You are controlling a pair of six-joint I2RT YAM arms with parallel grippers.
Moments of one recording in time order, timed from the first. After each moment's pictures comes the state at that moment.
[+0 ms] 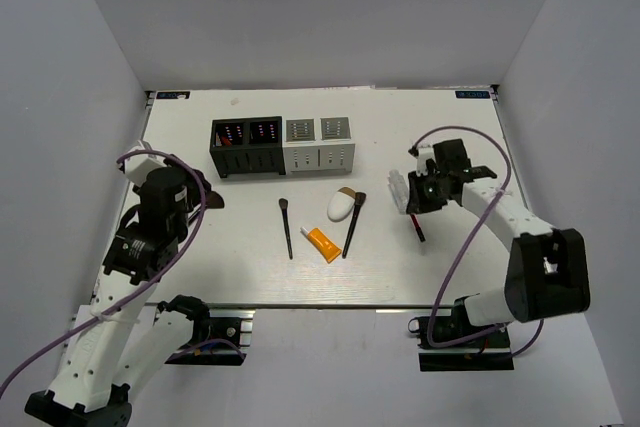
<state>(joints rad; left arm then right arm) -0.34 0.71 0.96 -0.70 -0.58 -0.75 0.22 1.43 0.87 -0.56 -0.23 -0.02</state>
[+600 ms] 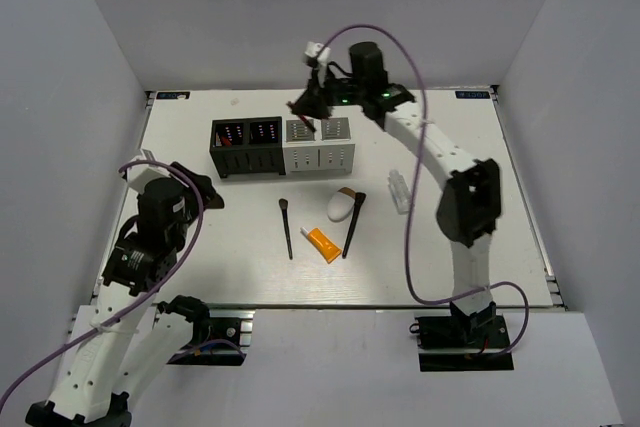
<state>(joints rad) -0.34 0.64 0.89 -0.67 -0.47 -0.78 0.54 2.00 1.92 -0.27 -0.84 -0.29</state>
